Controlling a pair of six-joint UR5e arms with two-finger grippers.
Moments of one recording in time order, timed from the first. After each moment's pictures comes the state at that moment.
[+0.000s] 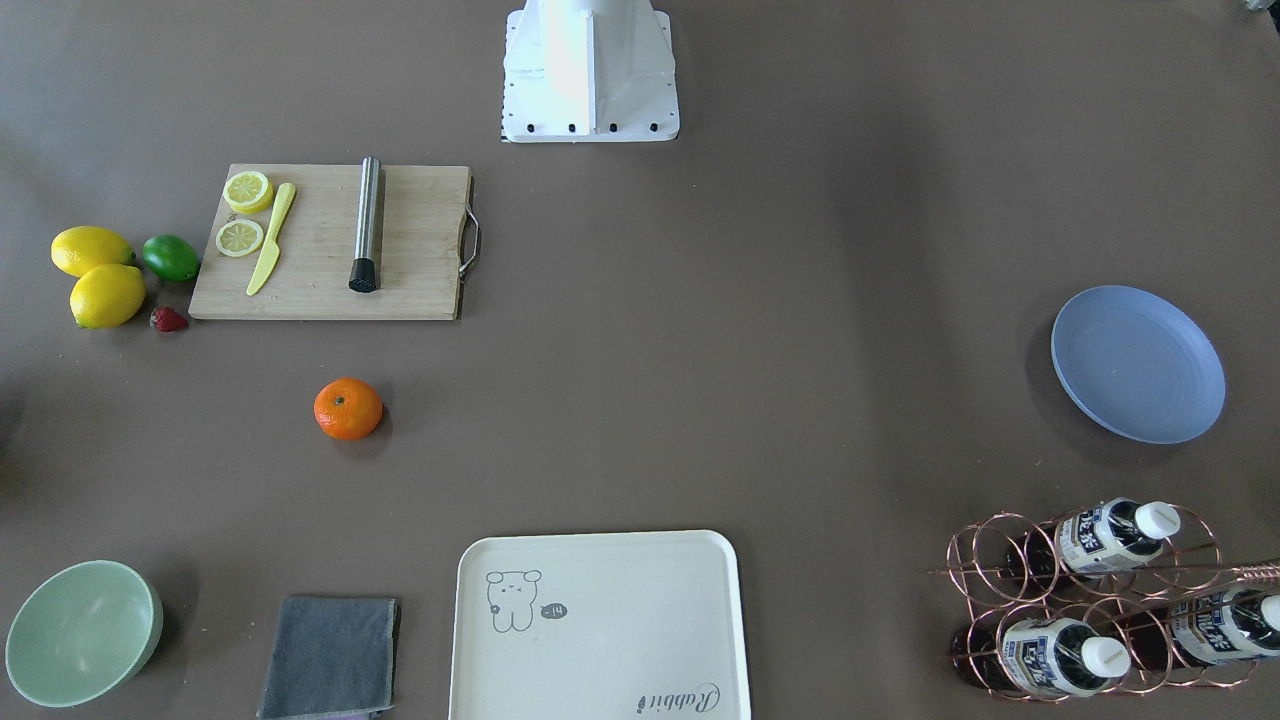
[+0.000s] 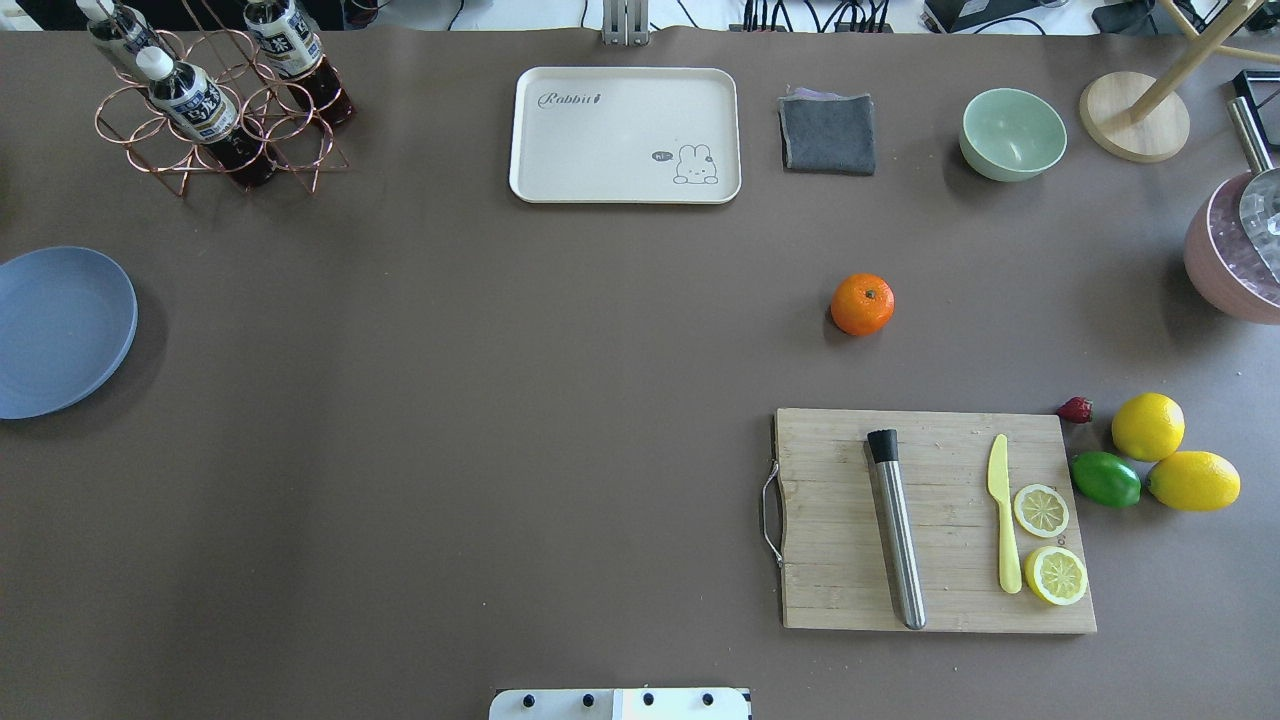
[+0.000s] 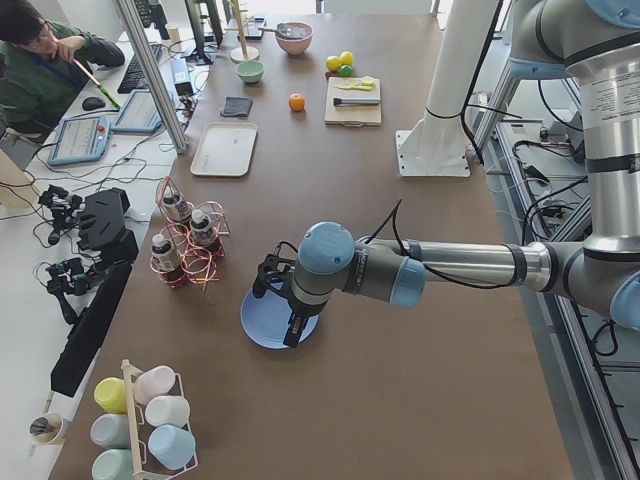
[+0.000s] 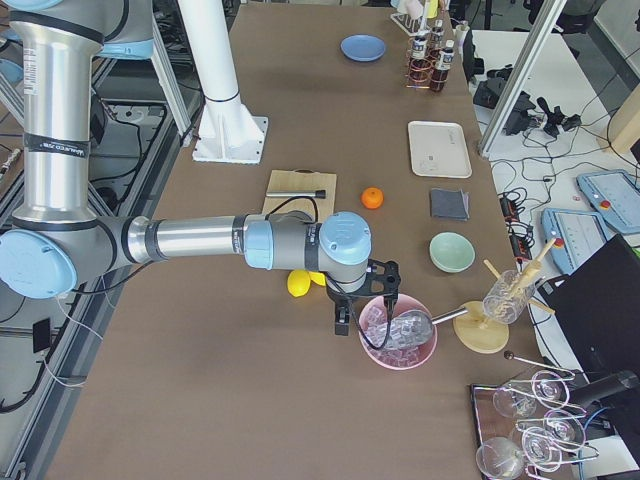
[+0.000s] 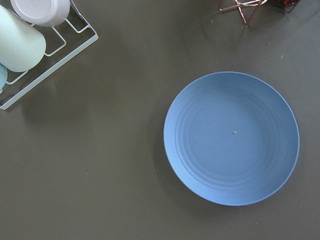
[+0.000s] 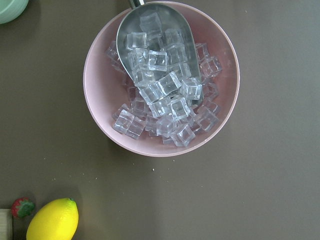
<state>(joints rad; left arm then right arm) -1.64 -1.35 -1.82 -1.79 -2.39 0.12 1.63 -1.67 1.79 -1.66 2.41 0.03</state>
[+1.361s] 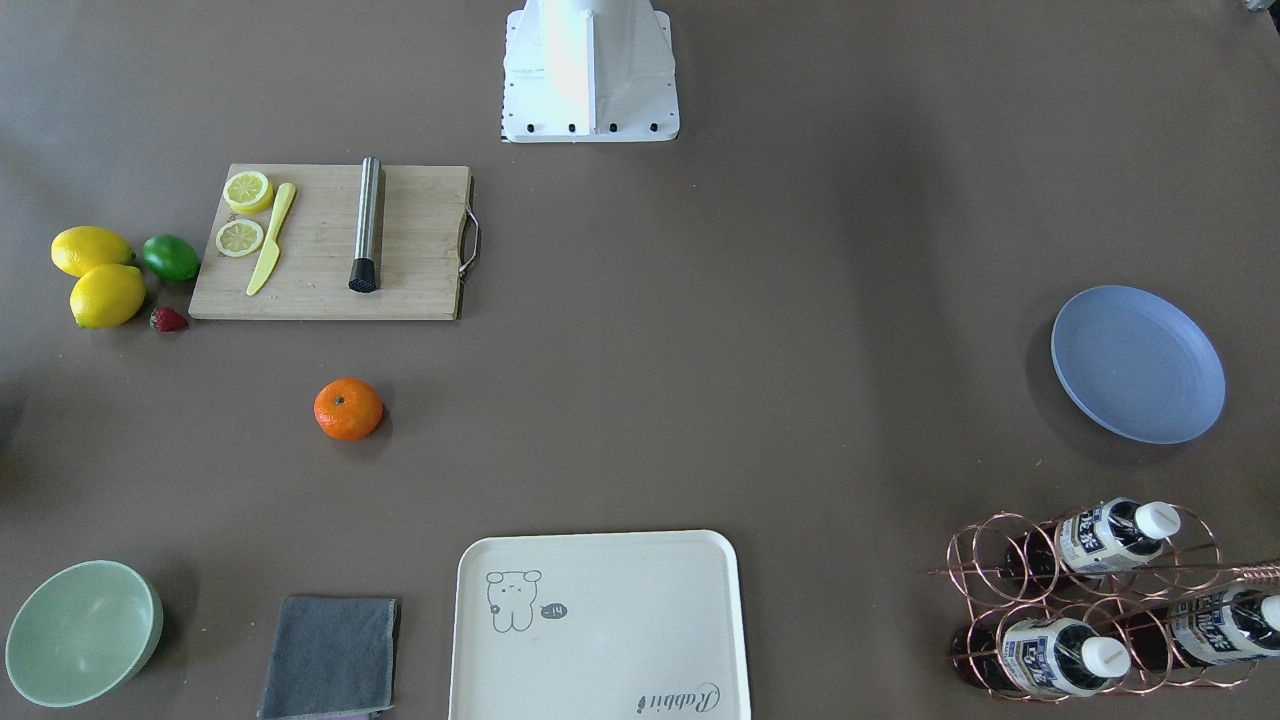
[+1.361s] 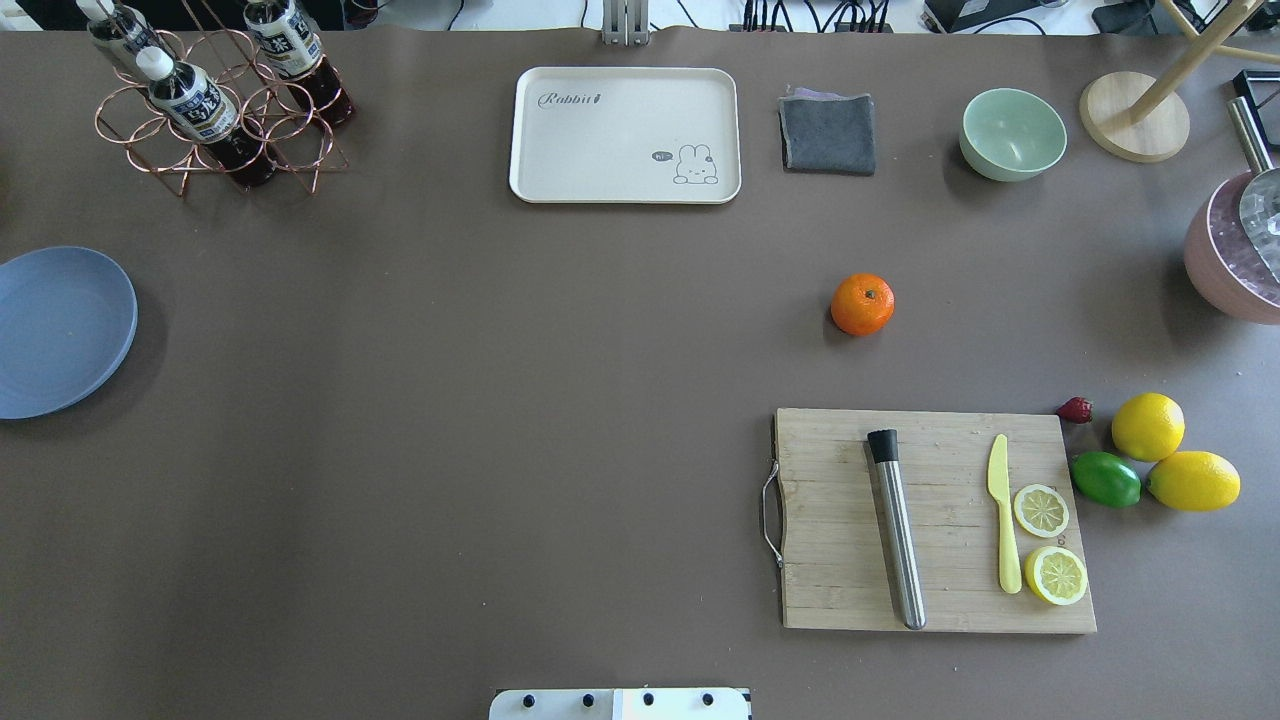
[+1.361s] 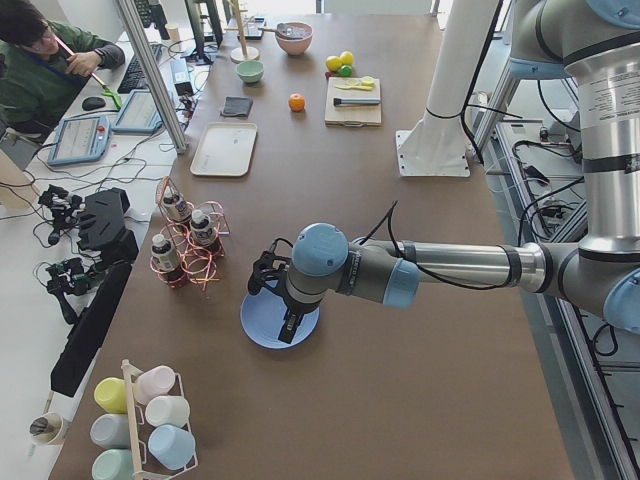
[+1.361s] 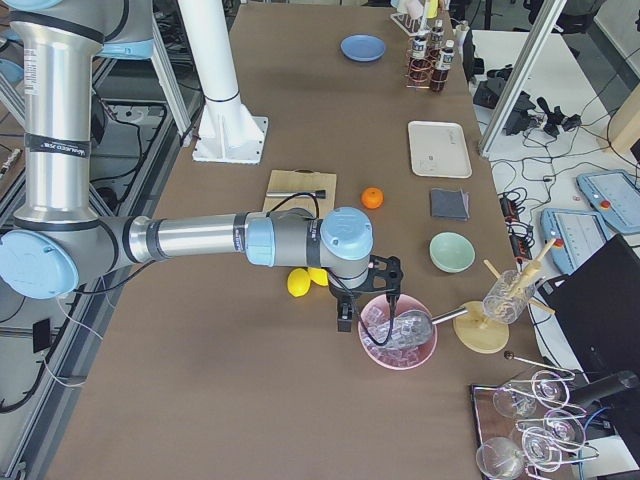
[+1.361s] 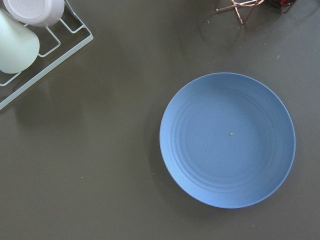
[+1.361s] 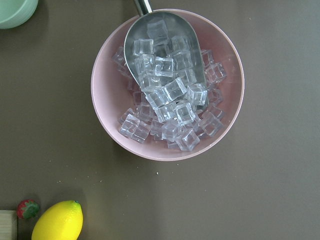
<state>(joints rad) -1.64 -1.39 -1.79 -1.81 -2.44 0.12 1.63 -1.67 1.80 -1.66 2.41 0.03</state>
